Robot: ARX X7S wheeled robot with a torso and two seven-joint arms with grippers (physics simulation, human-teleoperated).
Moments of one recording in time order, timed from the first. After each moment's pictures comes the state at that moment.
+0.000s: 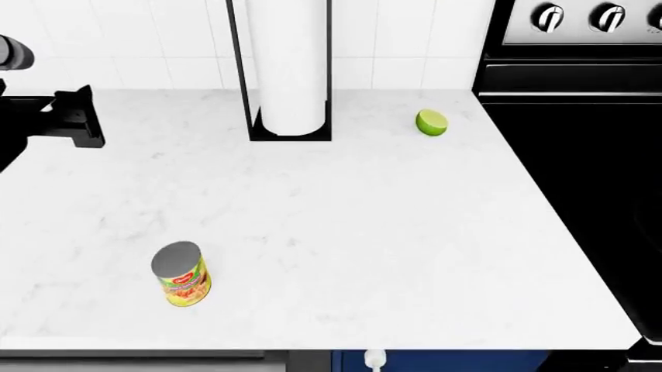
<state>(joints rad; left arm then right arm) -0.94 -0.65 -0.09 0.17 -0.45 -1.13 0.09 2.28 0.06 -0.28 1.24 -0.03 0.68 -0.18</state>
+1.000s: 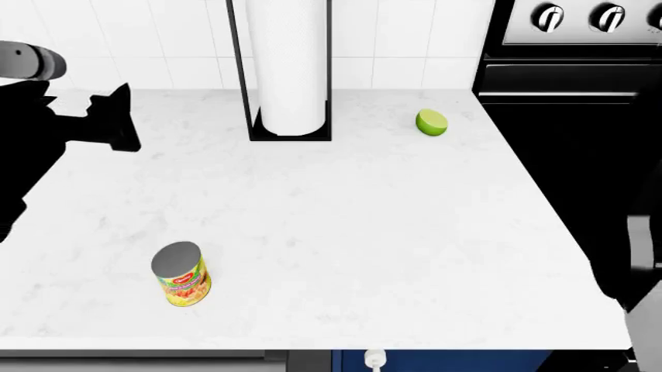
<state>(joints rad) -0.87 -0.57 -0.12 0.27 -0.51 -1.09 0.08 1.76 0.20 -0.24 0.15 0.04 1.20 -0.16</state>
